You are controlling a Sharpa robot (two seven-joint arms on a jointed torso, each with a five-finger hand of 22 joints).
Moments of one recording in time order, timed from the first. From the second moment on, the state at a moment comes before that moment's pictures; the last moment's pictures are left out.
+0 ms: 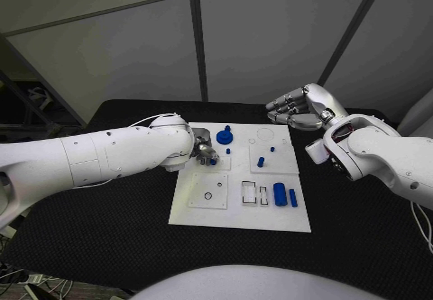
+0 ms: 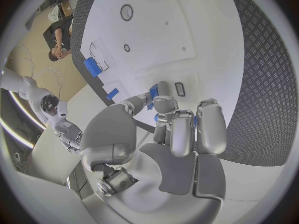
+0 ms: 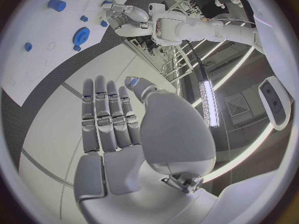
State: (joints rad) left arm 1.27 -0.63 -0.14 1.35 -1.14 0.05 -0.53; left_hand 0.89 -0.12 0.68 0.00 0.32 1.07 0.00 0.54 0.66 1.37 -0.07 1.05 0.76 1.47 -0.11 1.47 1.31 0.13 1.44 0.00 1.35 1.31; right arm 1.19 -0.83 0.04 1.57 -0.85 -0.47 0.14; right_hand 1.36 -0.15 0.37 0.03 0.43 1.08 0.18 0.07 0.08 1.24 0.12 0.07 0.07 1.25 0.08 0.06 0.31 0.17 0.89 0.18 0.44 0.43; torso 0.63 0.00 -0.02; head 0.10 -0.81
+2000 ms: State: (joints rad) left arm 1.28 -0.63 -0.14 1.33 -1.13 0.07 -0.53; left_hand 0.77 -0.10 0.56 0.11 0.29 1.10 0.00 0.52 0.64 1.39 -0.07 1.06 0.81 1.47 -0.11 1.47 1.31 0.13 1.45 -0.01 1.37 1.31; right arm 1.19 -0.83 0.04 1.57 -0.85 -0.47 0.14; right_hand 1.35 -0.14 0.36 0.04 0.44 1.08 0.18 0.07 0.08 1.23 0.12 0.07 0.07 1.25 0.08 0.06 0.30 0.17 0.89 0.18 0.44 0.43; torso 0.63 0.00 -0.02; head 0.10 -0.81
